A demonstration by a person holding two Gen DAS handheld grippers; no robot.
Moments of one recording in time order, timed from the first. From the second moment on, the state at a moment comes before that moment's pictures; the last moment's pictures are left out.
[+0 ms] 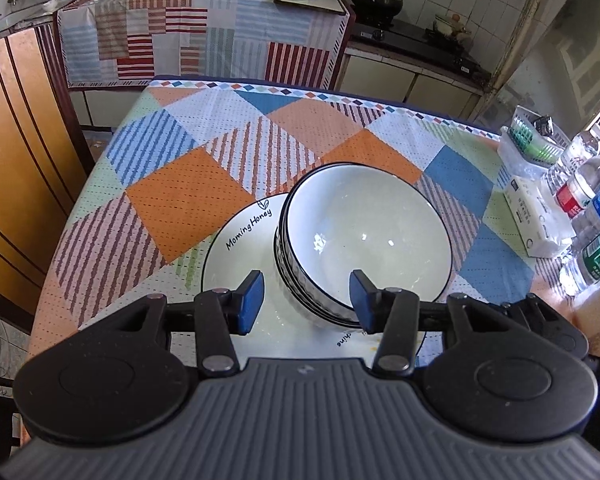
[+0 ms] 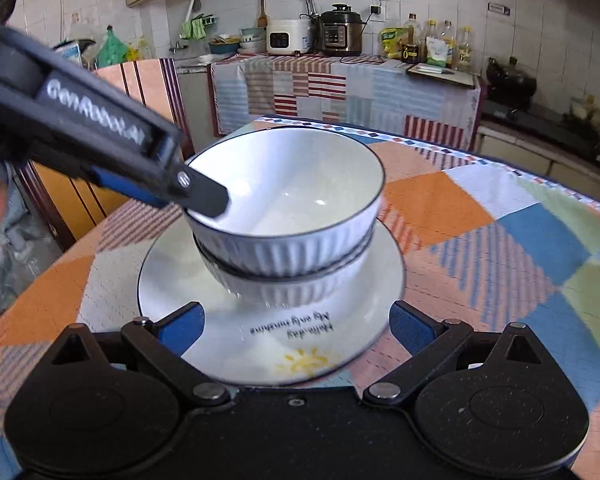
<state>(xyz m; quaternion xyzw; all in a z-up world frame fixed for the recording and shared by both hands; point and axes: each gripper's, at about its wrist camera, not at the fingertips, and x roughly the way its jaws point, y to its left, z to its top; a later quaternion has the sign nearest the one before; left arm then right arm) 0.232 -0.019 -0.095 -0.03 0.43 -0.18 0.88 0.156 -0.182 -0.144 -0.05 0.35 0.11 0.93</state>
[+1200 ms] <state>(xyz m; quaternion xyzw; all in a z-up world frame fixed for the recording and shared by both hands) 0.094 0.026 -0.009 0.03 0.36 -0.14 0.92 0.046 -0.200 -0.030 -0.02 0.32 -0.02 0.95</state>
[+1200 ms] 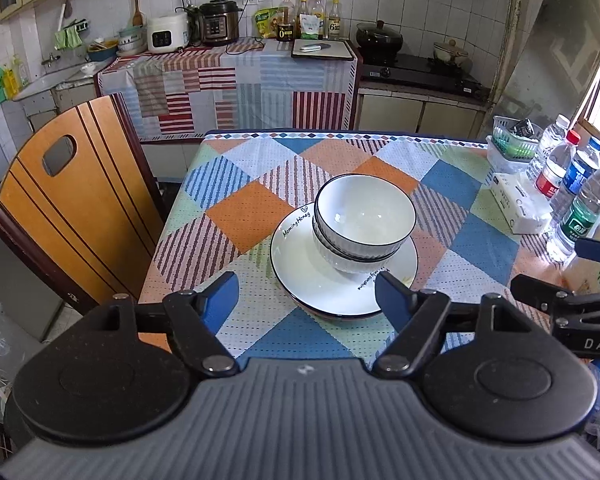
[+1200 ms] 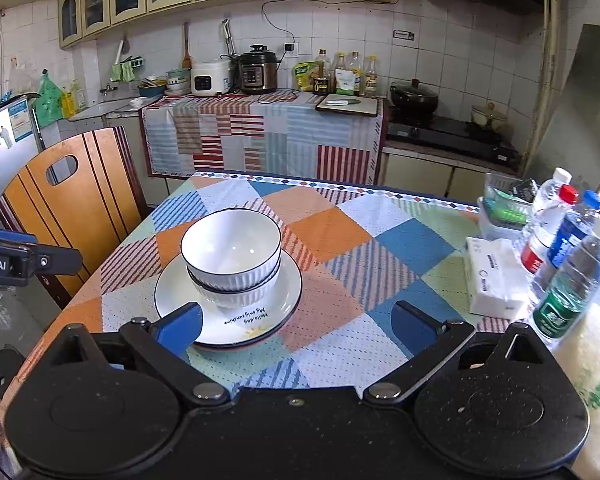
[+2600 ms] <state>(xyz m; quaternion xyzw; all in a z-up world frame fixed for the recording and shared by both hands) 0.060 0.030 -0.041 0.03 0.34 -0.10 0.94 0.011 -0.197 -0.046 -0.02 0.31 -0.07 0.95</state>
